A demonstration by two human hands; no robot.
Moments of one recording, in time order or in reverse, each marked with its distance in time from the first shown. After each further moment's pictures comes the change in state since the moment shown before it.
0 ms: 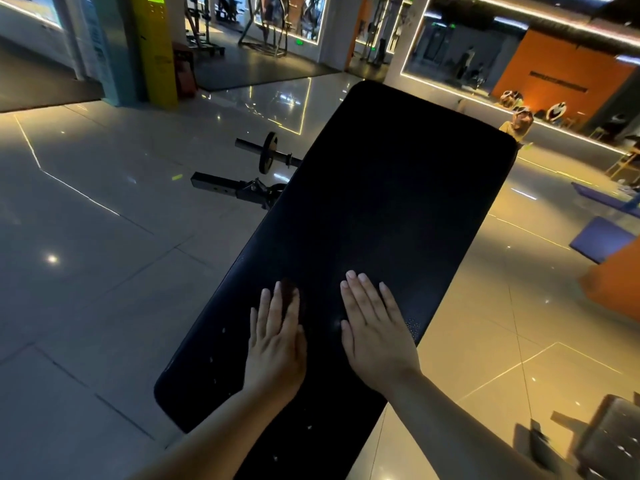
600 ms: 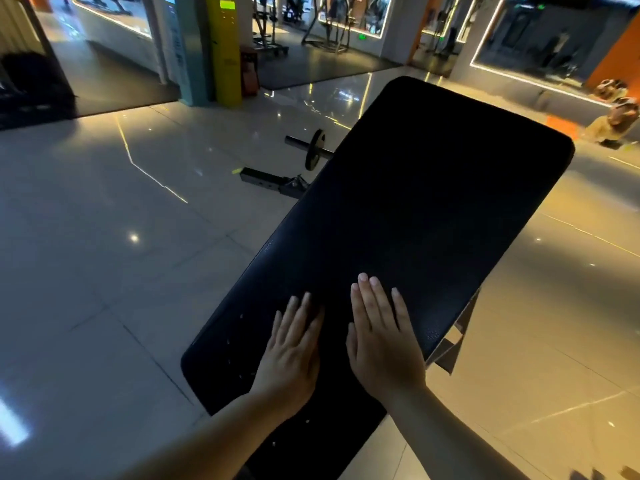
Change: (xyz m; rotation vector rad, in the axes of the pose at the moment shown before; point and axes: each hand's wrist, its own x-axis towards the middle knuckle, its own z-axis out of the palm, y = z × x) left_hand -0.024 0.012 0.008 0.183 -0.051 0.066; right_hand -0.002 0.005 0.001 0.109 0.035 -0.059
